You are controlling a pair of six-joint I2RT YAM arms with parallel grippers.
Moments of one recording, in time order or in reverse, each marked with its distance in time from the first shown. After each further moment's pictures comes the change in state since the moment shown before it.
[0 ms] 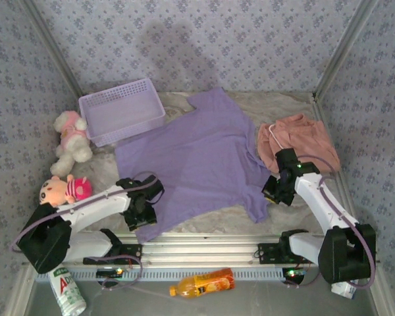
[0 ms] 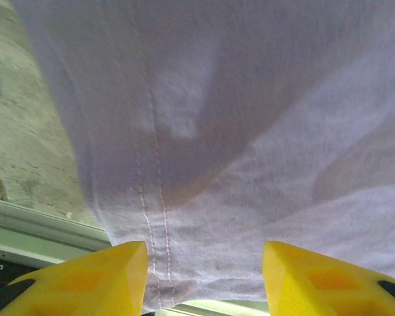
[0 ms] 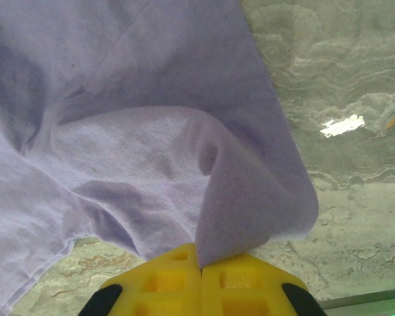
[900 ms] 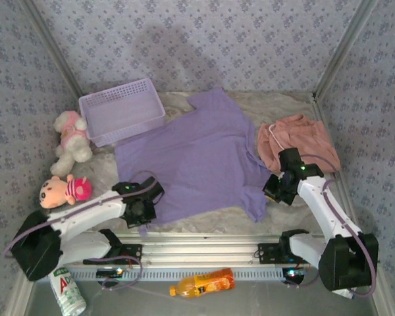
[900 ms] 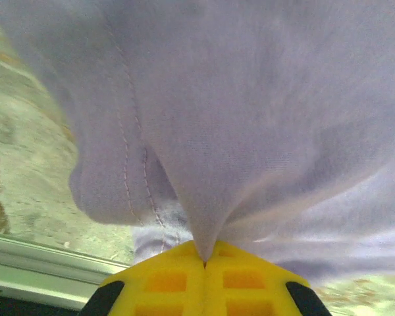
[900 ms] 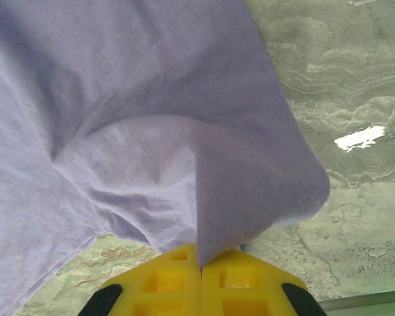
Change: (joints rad) left arm 0.029 -0.142 -0.011 0.038 -0.096 -0.005; right arm -0.018 -0.059 0.022 -0.012 -0.031 0.001
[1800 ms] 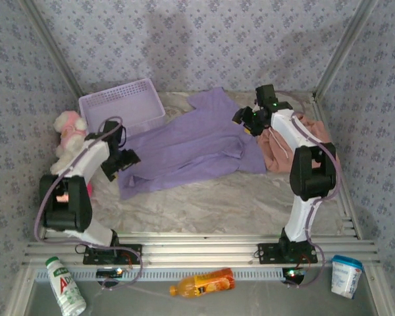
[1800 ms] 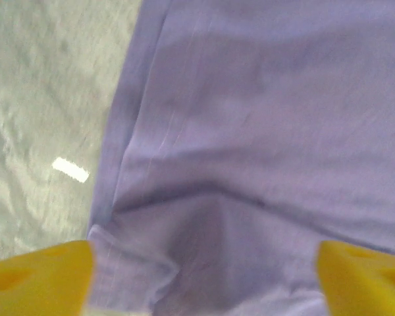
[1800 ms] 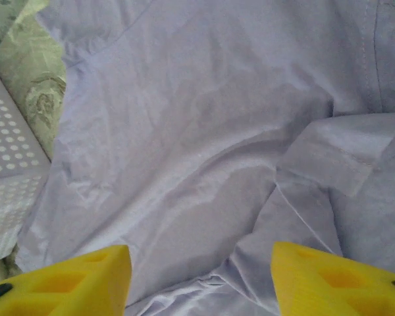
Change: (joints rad) left arm 0.673 0.489 0.522 0.066 0.058 0.374; right arm 0.058 0.833 0.834 0.351 -0.134 0.048
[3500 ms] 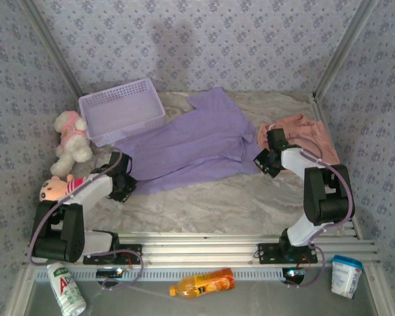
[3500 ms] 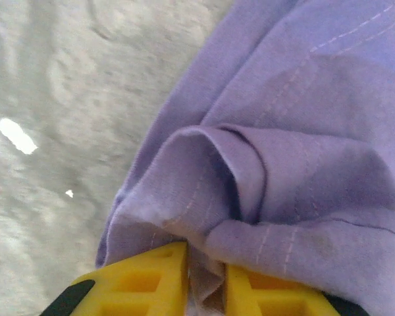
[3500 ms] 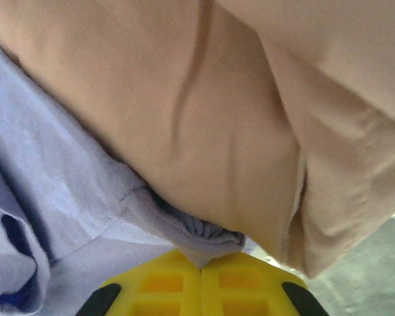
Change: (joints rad) left arm -0.082 -0.280 -0.514 0.301 -0.078 -0.409; right arm -0.066 -0.296 -0.700 0.212 0.233 0.169
